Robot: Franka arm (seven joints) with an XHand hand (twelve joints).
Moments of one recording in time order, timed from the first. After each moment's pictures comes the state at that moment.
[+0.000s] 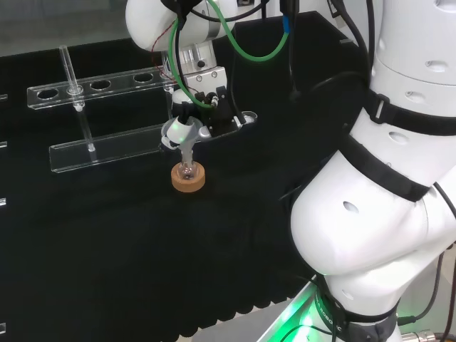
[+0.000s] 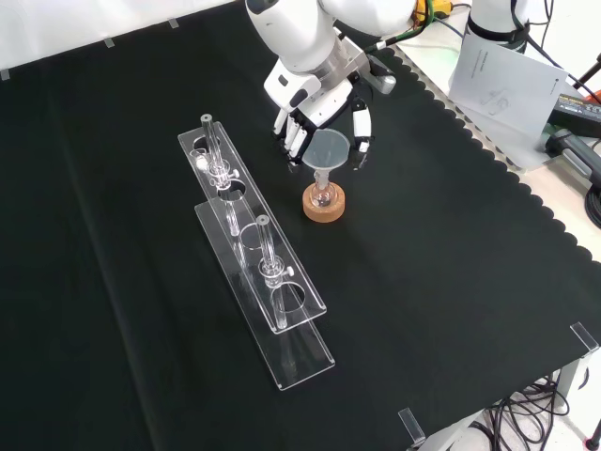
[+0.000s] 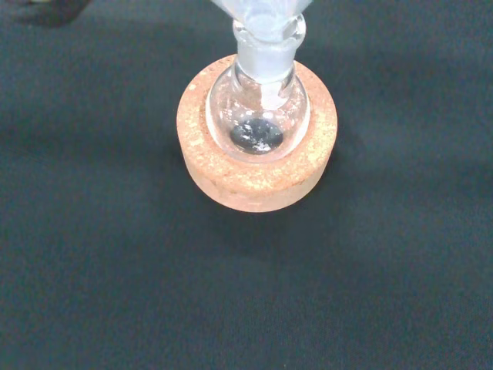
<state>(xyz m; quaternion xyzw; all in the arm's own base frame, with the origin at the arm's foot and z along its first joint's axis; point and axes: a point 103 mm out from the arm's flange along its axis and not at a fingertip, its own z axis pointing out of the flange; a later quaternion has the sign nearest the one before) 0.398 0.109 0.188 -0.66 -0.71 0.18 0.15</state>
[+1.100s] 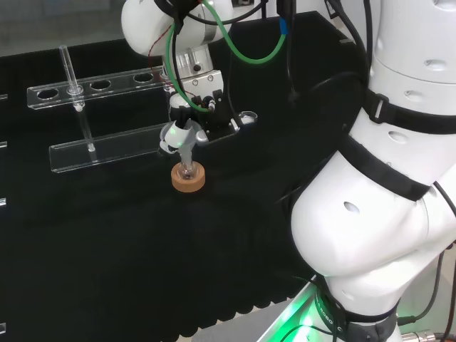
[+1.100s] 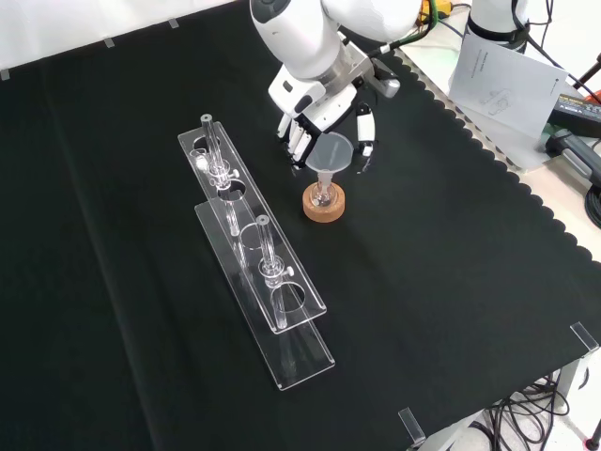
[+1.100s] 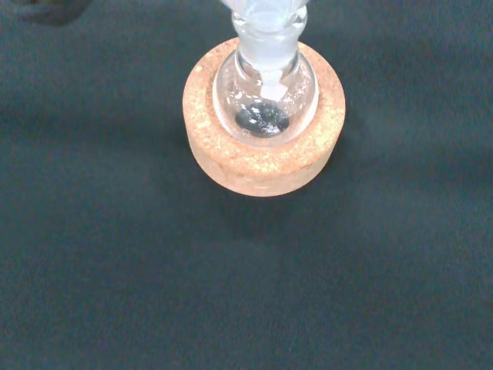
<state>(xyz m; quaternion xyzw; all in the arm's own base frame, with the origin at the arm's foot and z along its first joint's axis) 0.394 0.116 0.183 -0.66 -0.71 0.20 0.15</state>
